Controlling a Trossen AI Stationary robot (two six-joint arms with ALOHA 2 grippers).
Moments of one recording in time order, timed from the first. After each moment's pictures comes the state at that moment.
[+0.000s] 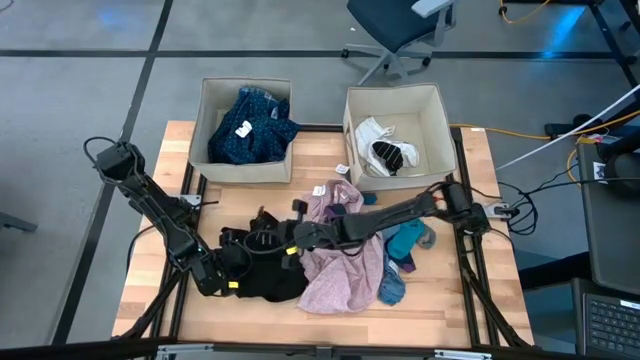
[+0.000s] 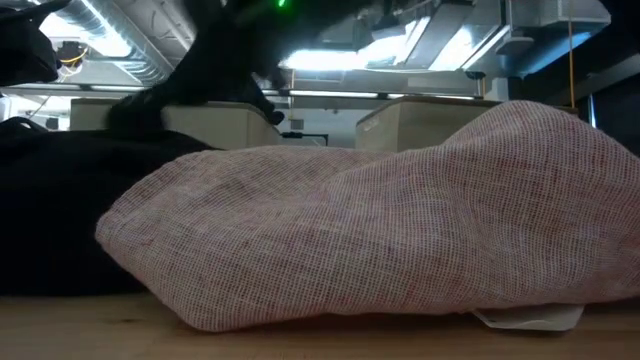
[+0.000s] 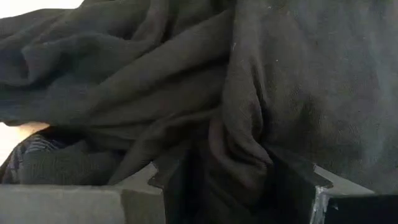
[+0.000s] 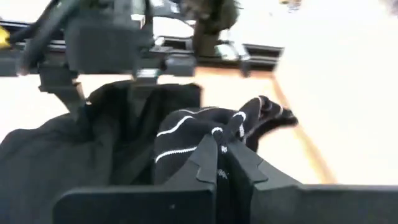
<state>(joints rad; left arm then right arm) -0.88 1.31 0.50 -0.30 -0.55 -1.00 0.23 2.13 1.64 0.02 0.39 0.01</state>
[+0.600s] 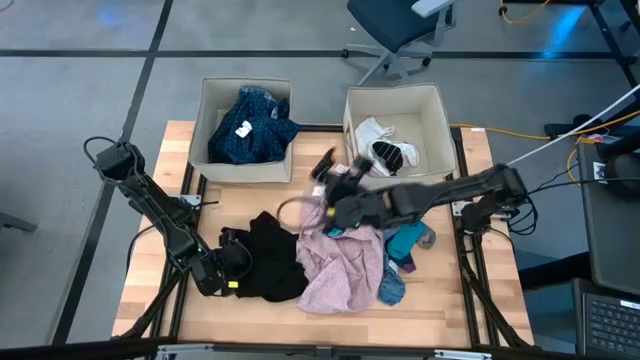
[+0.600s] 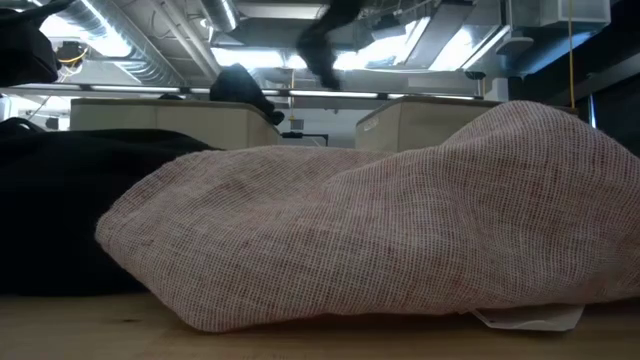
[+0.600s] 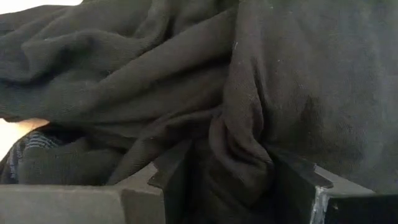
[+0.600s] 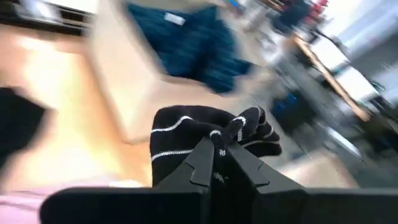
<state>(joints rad) -0.88 1.31 0.50 -0.30 -0.55 -1.01 0.22 1.72 1.64 -0.65 0.95 0.02</state>
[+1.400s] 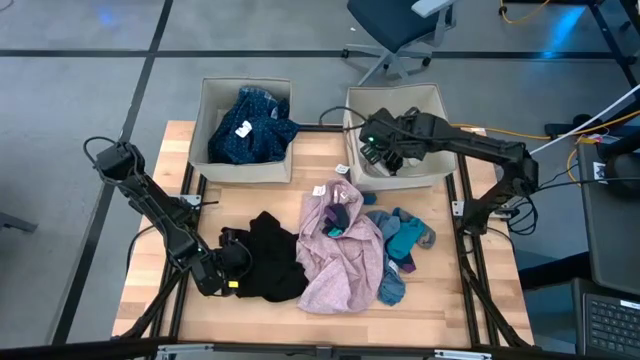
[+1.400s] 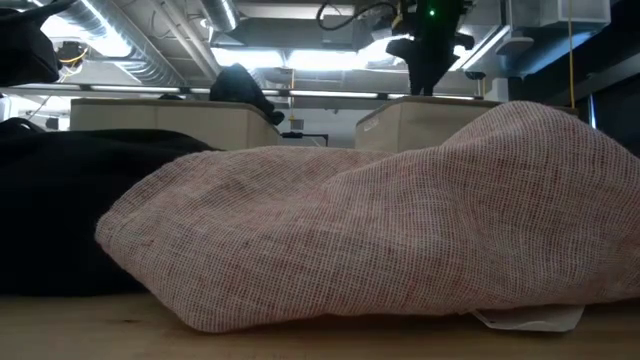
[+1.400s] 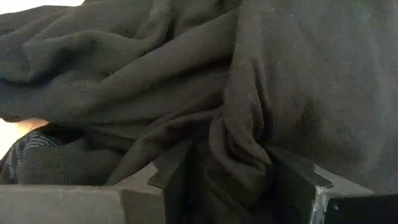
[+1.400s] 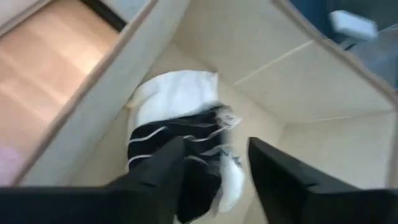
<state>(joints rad) -0.88 1.31 0.50 -0.29 -0.55 -1.02 -0.27 1.59 1.64 -1.23 0.64 0.44</state>
